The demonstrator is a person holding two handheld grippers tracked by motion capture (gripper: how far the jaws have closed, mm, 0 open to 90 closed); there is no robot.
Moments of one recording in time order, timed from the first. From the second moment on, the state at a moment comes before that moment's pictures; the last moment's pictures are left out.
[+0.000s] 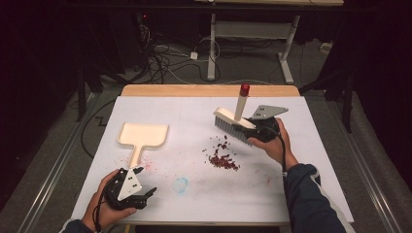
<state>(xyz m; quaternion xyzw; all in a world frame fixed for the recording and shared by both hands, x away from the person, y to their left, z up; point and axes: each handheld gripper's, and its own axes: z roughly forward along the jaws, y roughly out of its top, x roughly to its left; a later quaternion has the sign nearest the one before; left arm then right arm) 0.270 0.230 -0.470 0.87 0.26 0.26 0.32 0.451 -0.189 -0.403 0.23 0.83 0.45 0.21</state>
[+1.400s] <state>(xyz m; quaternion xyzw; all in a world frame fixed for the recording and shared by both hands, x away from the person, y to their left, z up) 0.263 0.226 -0.471 0.88 0.24 0.25 0.31 0.407 -0.171 -0.453 0.07 0.87 0.47 0.14</state>
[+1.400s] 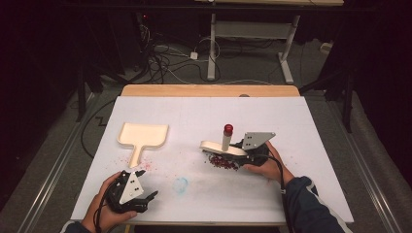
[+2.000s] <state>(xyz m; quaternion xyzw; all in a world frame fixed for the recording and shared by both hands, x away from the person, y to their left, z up) 0.263 0.225 -0.470 0.88 0.24 0.26 0.31 0.398 -0.179 -0.432 0.13 0.84 0.49 0.20</state>
